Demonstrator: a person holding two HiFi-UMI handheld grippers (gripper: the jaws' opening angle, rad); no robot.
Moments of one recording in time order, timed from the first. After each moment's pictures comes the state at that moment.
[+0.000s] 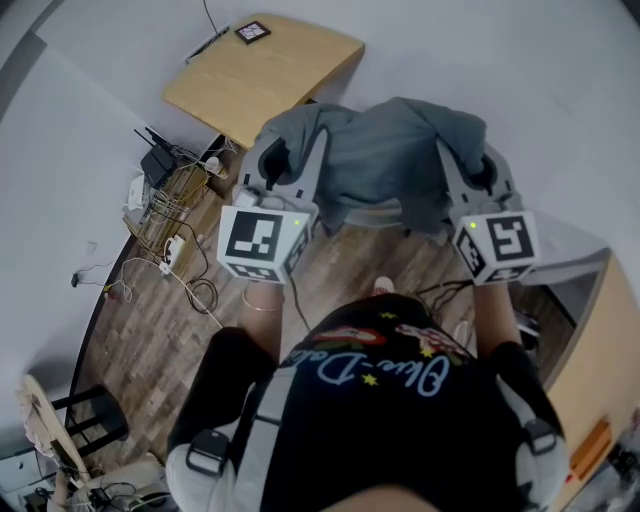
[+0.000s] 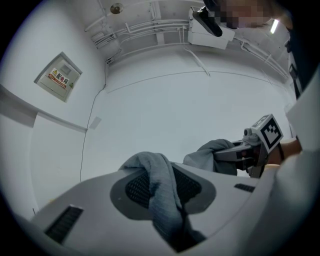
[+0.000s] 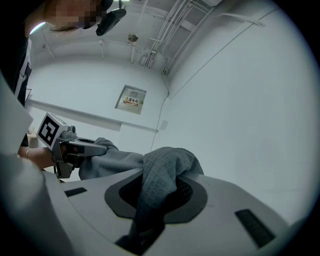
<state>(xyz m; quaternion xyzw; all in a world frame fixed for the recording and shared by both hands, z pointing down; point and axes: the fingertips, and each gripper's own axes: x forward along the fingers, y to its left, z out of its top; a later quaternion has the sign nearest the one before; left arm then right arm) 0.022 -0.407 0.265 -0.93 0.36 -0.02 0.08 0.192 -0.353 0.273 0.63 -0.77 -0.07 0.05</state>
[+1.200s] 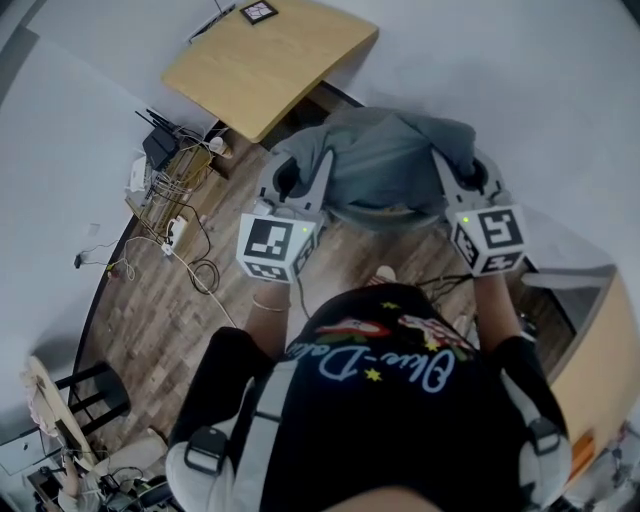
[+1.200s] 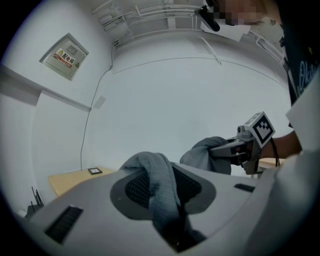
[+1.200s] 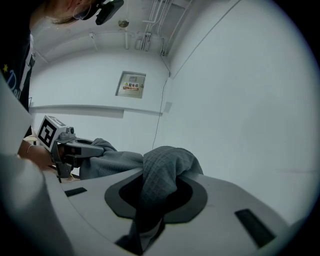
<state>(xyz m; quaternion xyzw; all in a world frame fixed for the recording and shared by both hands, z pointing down) 0.033 -0.447 0.358 -0.92 0.38 -0.07 0.02 0.212 -0.414 0.356 0.59 -0.80 0.00 0.10</state>
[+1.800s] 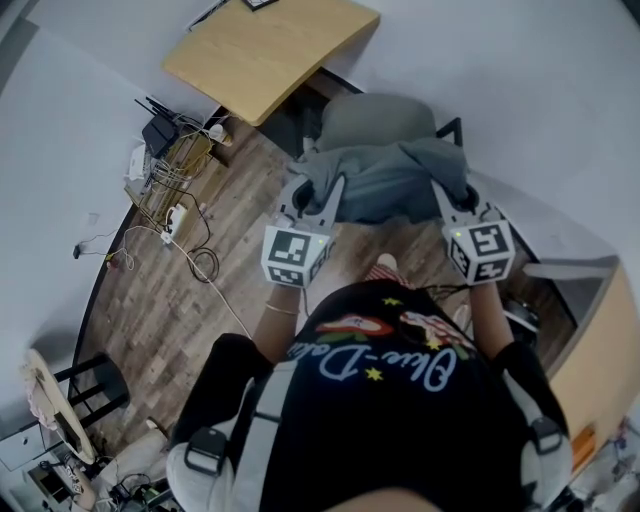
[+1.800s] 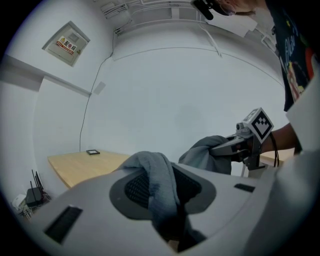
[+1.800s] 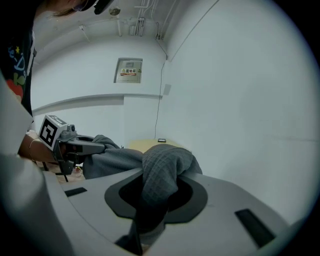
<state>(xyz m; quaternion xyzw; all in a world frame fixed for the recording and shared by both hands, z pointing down) 0.029 -0.396 0.454 -0.92 0.36 -0.11 -0.02 0.217 -0.355 0.463 0.59 -0.79 0.09 0.16</state>
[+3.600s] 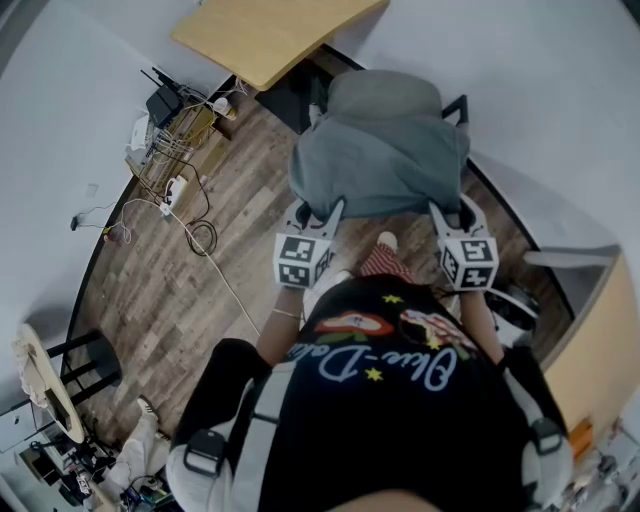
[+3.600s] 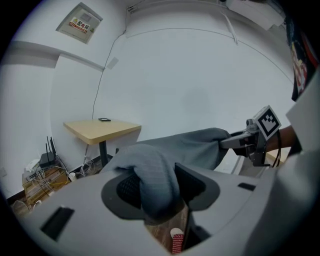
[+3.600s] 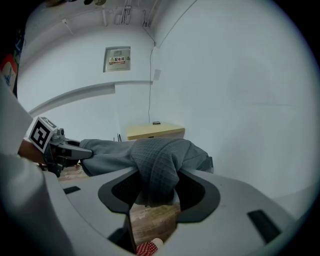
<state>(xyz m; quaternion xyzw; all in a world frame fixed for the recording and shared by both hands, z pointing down) -0.025 -0.303 0.573 -0.89 0.39 -0.20 -0.15 0.209 -0.261 0.566 0.61 -0.75 0.18 0.19</state>
